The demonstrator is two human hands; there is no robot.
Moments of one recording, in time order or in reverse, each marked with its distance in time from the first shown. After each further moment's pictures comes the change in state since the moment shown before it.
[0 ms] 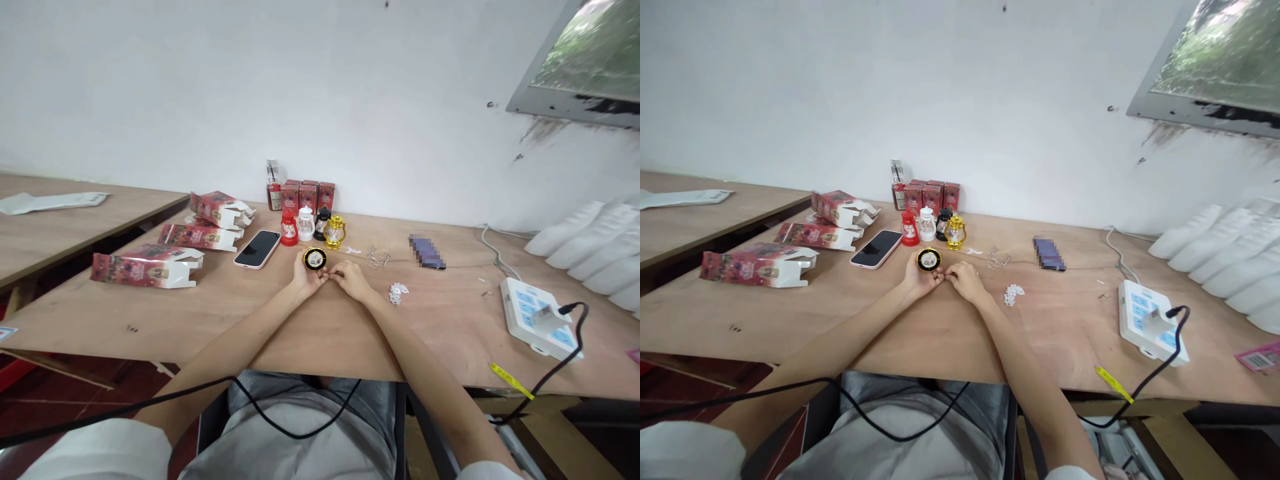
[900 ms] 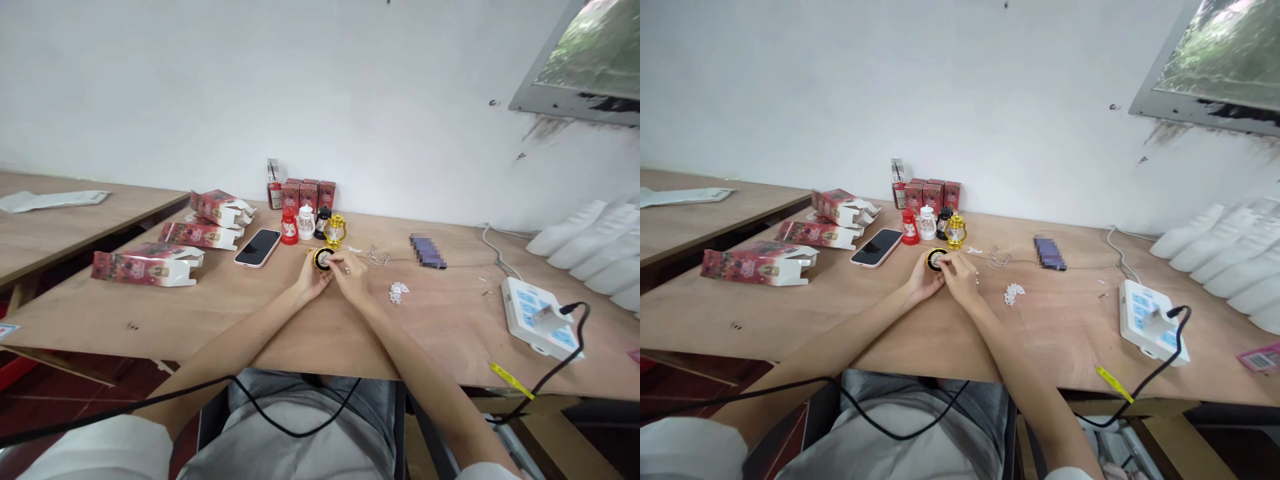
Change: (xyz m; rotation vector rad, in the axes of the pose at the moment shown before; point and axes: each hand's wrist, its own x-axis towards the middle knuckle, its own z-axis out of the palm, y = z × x) left_hand 0.002 -0.013 0.001 0.003 -0.067 0.022; right_hand -0.006 -0.044 -0.005 0.232 0.486 -0.078
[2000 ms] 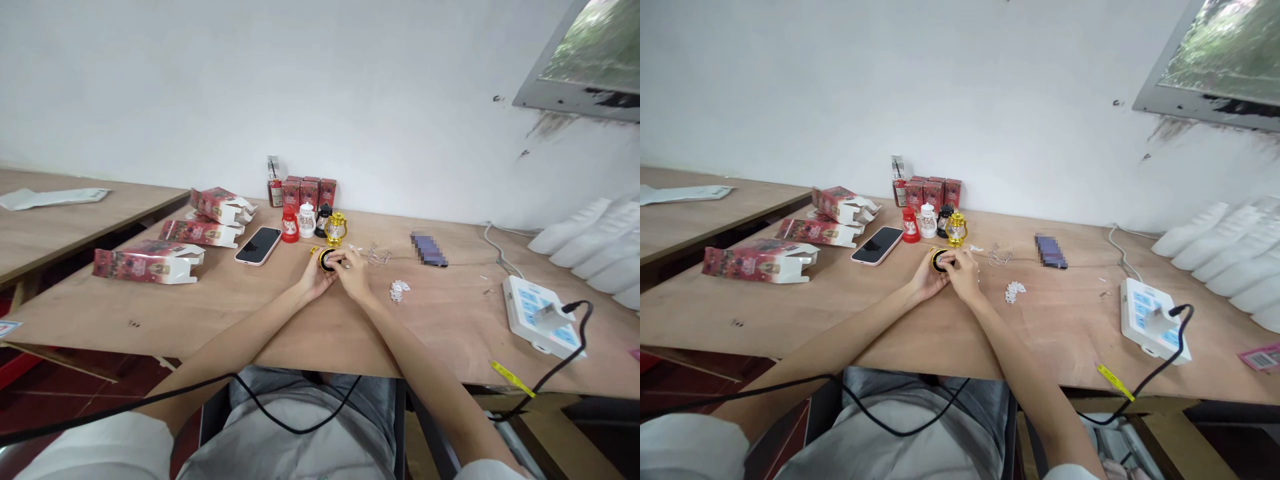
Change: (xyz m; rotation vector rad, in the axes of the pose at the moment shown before) left_hand 0.001 -0.006 0.000 0.061 -0.043 -0.029; right_hand 0.004 -0.001 0.001 0.157 0.051 0.149
